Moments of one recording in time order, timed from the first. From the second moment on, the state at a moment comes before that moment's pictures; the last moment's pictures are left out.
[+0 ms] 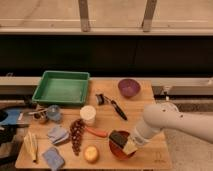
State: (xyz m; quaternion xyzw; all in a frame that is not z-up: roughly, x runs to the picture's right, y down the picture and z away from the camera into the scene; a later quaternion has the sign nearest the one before) arm 0.114 0.270 0.670 -0.41 -0.05 0.33 0.85
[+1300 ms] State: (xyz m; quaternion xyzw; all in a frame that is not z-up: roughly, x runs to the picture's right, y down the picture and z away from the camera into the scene) arm 0.148 0.267 0.675 -0.39 -0.01 0.37 0.84
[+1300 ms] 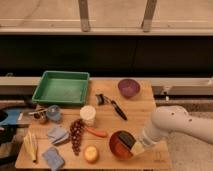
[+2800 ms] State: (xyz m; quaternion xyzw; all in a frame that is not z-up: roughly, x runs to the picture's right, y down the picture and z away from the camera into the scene) arm 0.176 0.282 0.684 -0.41 0.00 0.39 0.82
